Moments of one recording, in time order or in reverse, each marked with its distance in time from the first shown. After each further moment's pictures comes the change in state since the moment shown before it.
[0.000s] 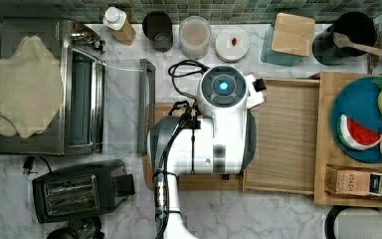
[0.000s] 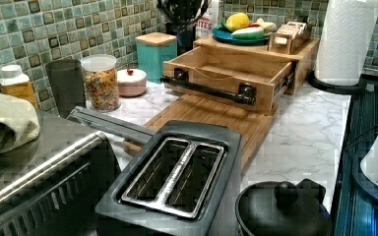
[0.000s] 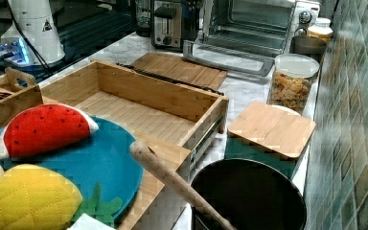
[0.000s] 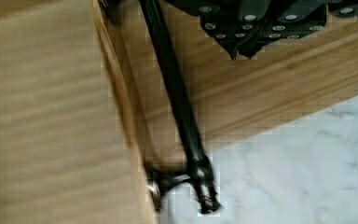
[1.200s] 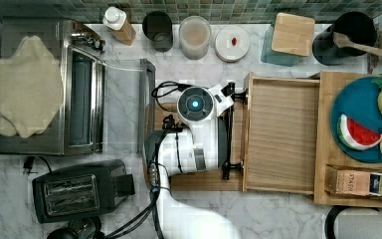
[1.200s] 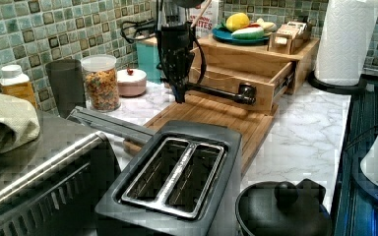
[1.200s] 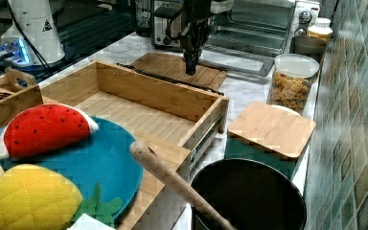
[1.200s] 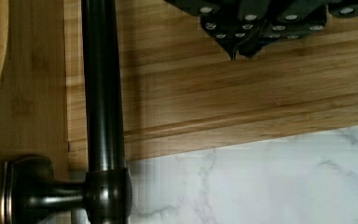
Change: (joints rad) arm 0.031 0.167 0.027 -0.168 -0.047 0.342 -0.084
